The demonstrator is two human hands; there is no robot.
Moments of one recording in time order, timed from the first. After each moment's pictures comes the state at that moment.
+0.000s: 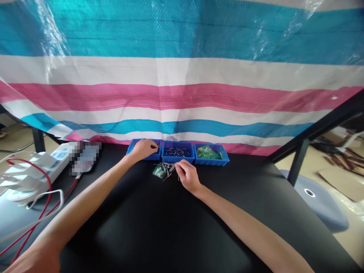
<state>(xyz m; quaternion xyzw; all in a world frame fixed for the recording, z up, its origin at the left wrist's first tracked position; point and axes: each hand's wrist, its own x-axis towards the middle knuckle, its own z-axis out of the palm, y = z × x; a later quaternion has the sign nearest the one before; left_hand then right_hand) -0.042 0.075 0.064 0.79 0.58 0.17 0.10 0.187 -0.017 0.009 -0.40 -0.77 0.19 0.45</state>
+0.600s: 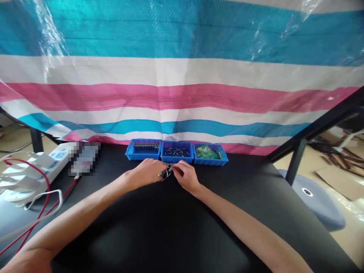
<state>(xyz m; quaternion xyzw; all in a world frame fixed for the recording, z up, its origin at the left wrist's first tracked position) -0.005 -0.008 0.078 0.90 0.44 -0.03 0.08 0.185 -0.016 0.005 -0.41 -0.79 0.16 0.43</state>
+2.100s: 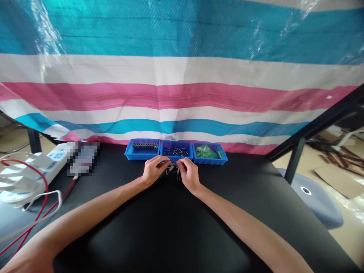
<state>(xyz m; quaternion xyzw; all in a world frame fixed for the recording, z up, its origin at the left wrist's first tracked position) 0.009 0.001 0.010 0.76 0.41 0.49 0.10 0.188 -0.015 0.008 -0.44 -0.73 0.17 0.50</state>
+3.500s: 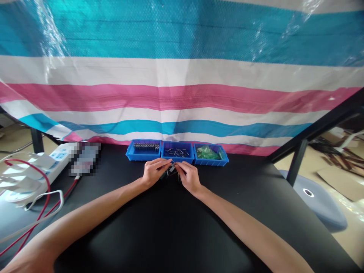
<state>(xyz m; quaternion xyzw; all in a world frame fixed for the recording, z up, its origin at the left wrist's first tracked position) 0.008 0.002 0.006 0.78 0.33 0.54 0.05 0.188 -0.014 0.002 -0.40 -0.76 0.17 0.48</state>
